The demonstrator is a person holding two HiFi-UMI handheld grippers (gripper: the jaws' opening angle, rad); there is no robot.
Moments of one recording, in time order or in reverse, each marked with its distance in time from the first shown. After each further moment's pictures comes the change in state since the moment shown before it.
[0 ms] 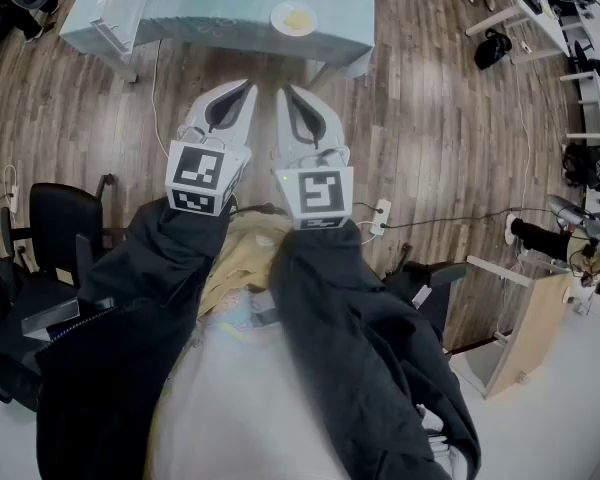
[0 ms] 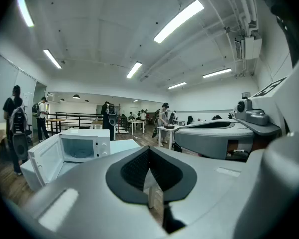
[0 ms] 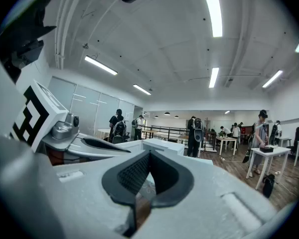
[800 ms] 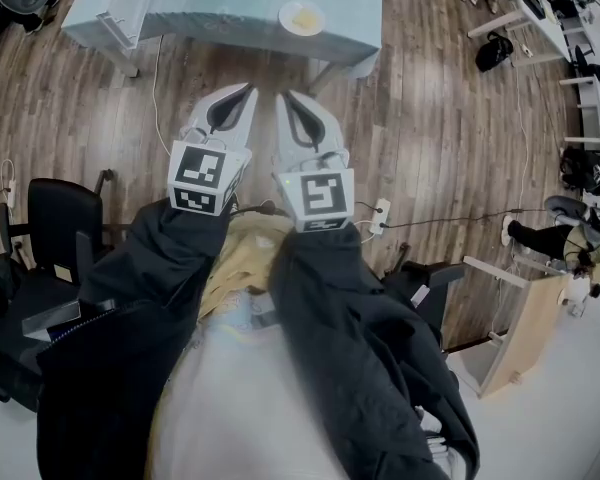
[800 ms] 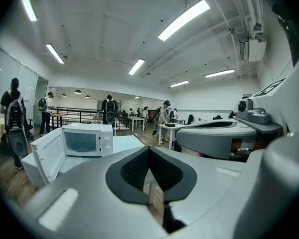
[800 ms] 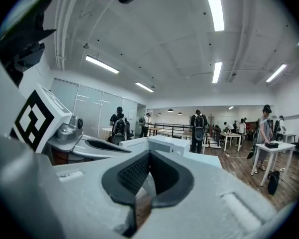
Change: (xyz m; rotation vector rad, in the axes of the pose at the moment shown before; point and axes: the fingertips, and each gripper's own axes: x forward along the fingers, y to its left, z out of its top) left arm -0.002 0.011 -0.016 -0.027 0.033 0.002; right arm 0.007 0.013 -0.012 0.028 0.024 0.044
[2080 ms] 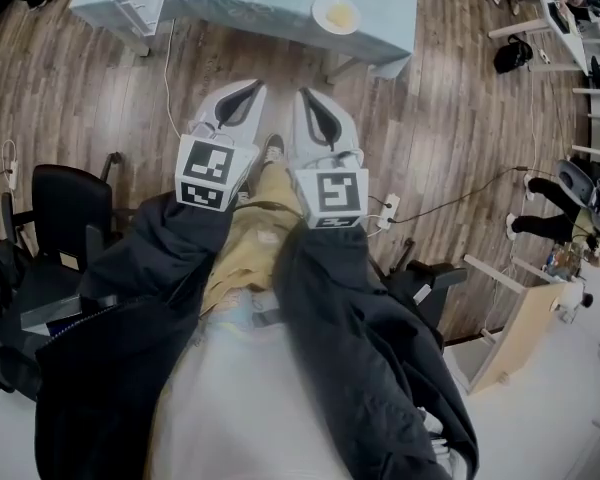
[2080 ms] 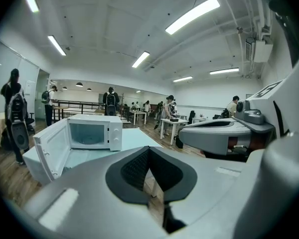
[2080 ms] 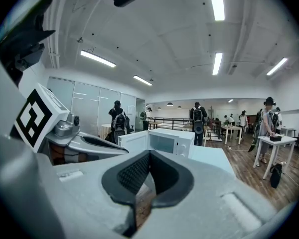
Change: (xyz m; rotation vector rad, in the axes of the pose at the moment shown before) left arm 0.006 0.089 -0.034 -0.019 0.074 0.008; right arm 0.076 0.024 -0.026 0.026 0.070 -0.004
